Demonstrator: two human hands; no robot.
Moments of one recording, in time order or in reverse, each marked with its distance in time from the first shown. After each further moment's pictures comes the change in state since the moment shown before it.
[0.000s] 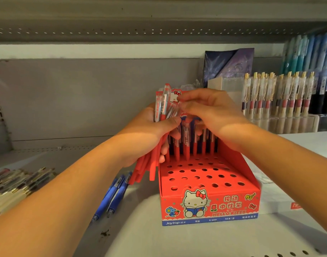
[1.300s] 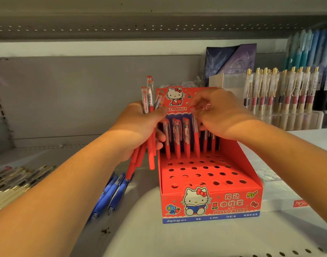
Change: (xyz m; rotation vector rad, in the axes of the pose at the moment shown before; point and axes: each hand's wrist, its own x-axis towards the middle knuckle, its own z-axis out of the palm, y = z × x) left_hand 0.007 0.000 -0.009 0.028 0.274 -0.110; right_hand 0.007 0.000 -0.013 -0.593 -0.036 -0.021
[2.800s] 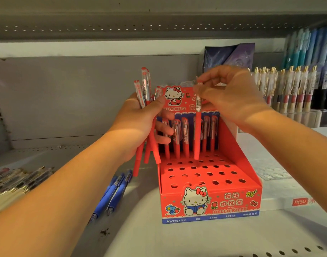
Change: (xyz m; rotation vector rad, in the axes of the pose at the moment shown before) left_hand -0.003 0.005 0.006 -0.241 -0.044 0.134; right_hand 0.000 -0.008 -0.019 0.466 0.214 0.004
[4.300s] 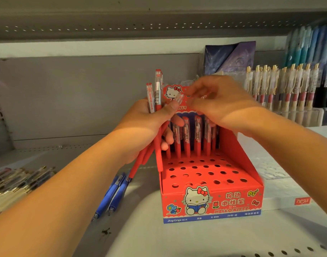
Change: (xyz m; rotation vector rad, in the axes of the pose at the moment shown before) left_hand -0.006 -0.002 0.002 0.108 -0.176 -0.004; right_hand -0.006 -0.003 0.007 -0.407 -0.175 -0.046
